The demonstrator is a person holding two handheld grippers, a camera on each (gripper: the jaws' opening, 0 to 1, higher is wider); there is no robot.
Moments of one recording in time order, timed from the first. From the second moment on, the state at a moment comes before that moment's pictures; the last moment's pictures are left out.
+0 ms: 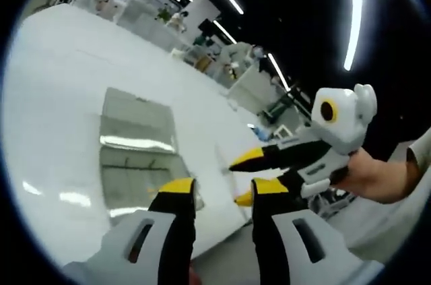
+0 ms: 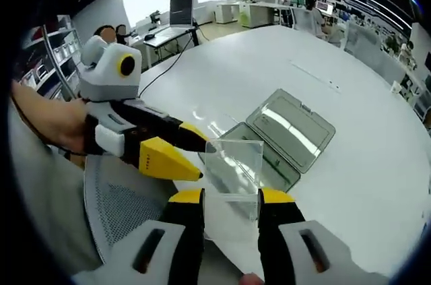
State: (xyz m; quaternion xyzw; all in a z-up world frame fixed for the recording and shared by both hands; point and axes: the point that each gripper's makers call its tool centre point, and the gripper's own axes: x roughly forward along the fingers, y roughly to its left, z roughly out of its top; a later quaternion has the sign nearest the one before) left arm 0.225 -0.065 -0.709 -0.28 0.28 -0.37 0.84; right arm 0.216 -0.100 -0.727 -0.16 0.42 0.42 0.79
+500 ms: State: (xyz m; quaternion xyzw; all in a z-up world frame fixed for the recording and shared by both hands) left arm 0.226 -0.059 -0.703 -0.29 0.26 -0.36 0.85; right arm 0.209 -0.086 -0.721 -0.14 0.40 0.42 0.80
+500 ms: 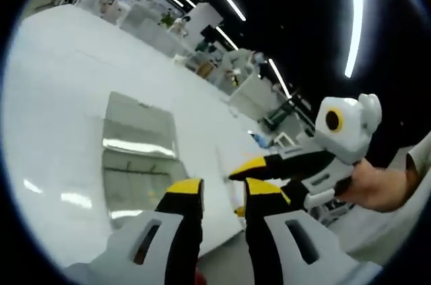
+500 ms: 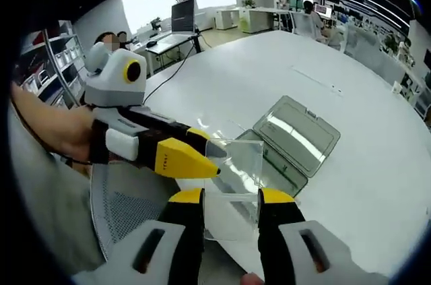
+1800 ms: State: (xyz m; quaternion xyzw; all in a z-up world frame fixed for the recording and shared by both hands) left arm 0.232 -0.054 -0.700 -0.30 0.26 -0.33 0.85; right arm 0.212 -0.071 -0.716 -0.13 0.39 0.40 0.82
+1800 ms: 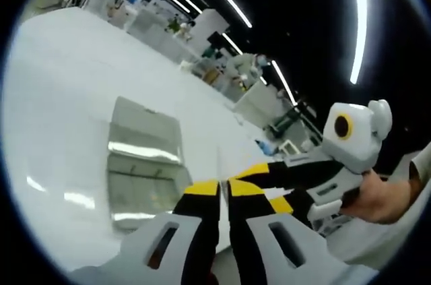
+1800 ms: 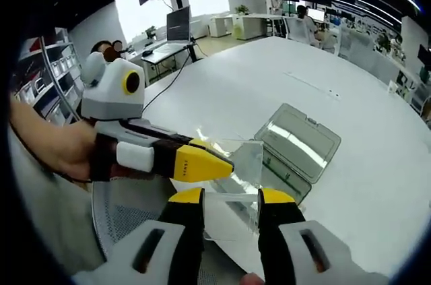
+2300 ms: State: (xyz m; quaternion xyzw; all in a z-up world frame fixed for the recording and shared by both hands) left arm 0.233 -0.056 -0.696 -0.32 0.25 -0.34 0.85; right arm 0.213 -0.070 -0.714 -0.13 0.38 0.40 0.82
